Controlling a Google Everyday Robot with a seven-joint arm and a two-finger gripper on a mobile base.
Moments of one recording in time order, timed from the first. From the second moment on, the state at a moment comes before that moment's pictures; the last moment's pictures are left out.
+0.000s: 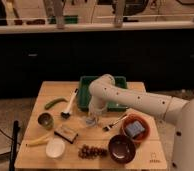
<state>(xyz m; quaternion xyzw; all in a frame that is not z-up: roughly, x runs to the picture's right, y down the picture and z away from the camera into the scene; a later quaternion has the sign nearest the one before) 0.000 0.185 0.798 -0.31 -0.26 -0.43 0.81</state>
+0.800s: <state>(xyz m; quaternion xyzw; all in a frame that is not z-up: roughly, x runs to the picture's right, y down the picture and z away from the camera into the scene) -0.016 0.189 0.793 -0.31 -0.30 -0.50 0.75</state>
